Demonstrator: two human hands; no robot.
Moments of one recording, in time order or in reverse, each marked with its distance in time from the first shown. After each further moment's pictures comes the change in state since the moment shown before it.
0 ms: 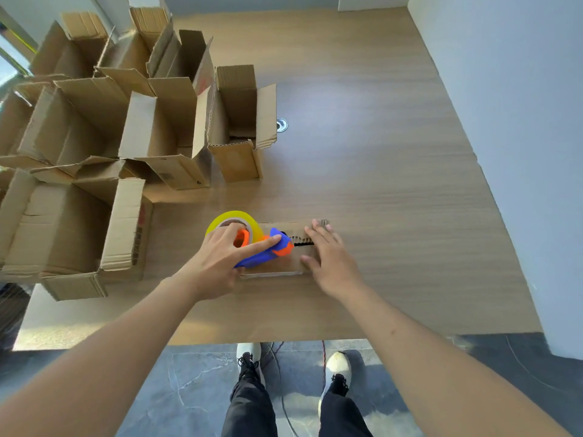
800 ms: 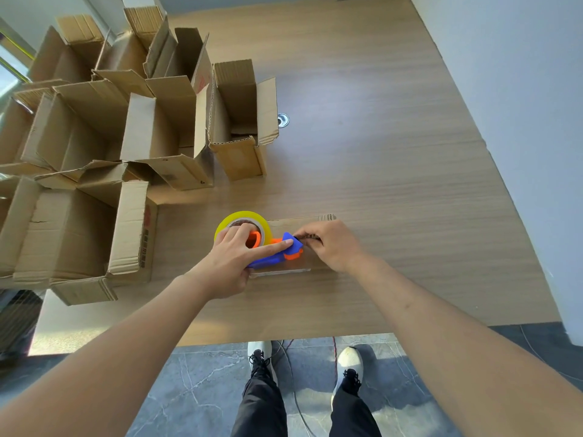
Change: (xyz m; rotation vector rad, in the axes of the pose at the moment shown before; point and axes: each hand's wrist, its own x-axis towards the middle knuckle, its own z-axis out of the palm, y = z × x) left_hand 0.004 0.000 0.002 0.041 -0.083 0.051; right_hand 0.031 -0.011 -0.019 0.159 -0.061 -0.239
